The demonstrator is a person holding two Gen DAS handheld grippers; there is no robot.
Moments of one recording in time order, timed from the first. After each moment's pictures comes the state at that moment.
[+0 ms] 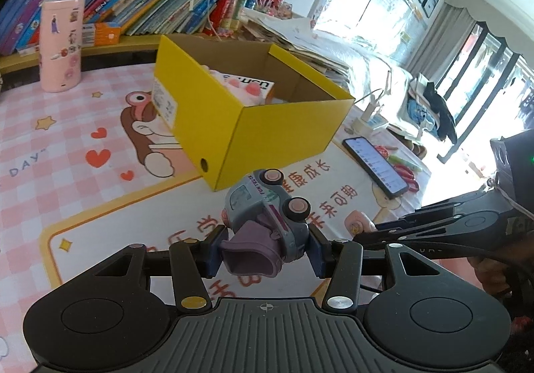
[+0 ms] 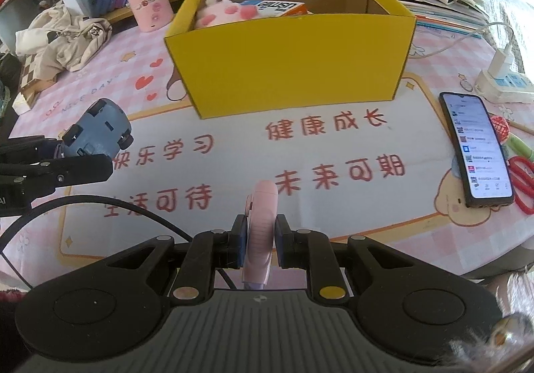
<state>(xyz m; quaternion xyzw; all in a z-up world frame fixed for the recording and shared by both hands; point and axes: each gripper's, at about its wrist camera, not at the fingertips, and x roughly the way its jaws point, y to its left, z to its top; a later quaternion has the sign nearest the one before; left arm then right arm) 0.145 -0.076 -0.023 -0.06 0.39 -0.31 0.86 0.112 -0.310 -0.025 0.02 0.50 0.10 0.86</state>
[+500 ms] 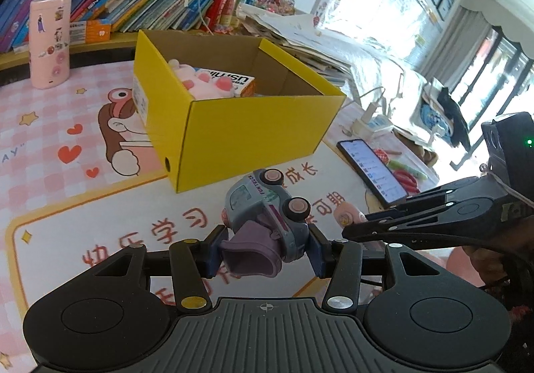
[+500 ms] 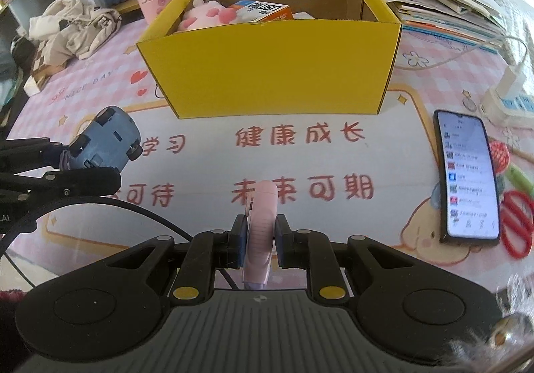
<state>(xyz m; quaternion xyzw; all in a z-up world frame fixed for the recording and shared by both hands) 0.136 -0.137 -0.025 -0.07 0.40 -0.27 0.87 0.134 -0.360 -0.026 -0.01 0.50 0.16 0.85</state>
